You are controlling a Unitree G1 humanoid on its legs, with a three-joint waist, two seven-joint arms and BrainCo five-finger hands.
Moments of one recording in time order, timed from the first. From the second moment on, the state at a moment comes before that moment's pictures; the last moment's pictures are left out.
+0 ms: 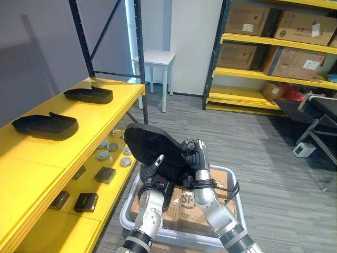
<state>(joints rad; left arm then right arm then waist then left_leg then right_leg) -0.33 -0.05 -0.22 0.37 -0.95 -0.37 0.32 -0.40 -0.02 0.42 0.18 -0.39 -0.03 -0.55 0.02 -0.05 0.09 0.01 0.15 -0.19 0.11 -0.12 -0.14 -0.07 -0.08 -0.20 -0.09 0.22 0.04</state>
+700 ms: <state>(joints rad) 0.00 -0.01 0.09 -0.08 -0.38 -0.31 0.36 -0.20 -0.03 0.25 0.06 -0.12 -0.14 -0.28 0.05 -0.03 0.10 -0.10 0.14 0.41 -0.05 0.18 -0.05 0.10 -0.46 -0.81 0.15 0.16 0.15</state>
